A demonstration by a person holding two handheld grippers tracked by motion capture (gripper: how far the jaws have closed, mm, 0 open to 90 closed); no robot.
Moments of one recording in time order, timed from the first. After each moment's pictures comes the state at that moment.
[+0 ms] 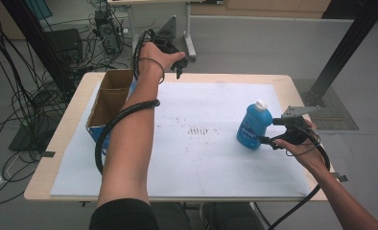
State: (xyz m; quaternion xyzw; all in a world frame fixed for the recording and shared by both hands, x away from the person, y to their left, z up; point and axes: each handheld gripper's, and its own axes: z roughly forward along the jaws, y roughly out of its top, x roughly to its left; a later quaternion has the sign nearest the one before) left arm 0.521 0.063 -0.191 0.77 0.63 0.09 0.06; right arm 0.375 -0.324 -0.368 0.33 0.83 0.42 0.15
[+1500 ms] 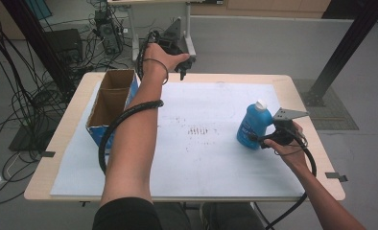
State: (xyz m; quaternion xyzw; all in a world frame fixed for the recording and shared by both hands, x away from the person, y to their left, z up) left arm 0.523 0.053 -0.194 0.78 0.62 0.09 0.06; right arm 0.390 -0.307 -0.399 0.31 0.80 0.49 0.16
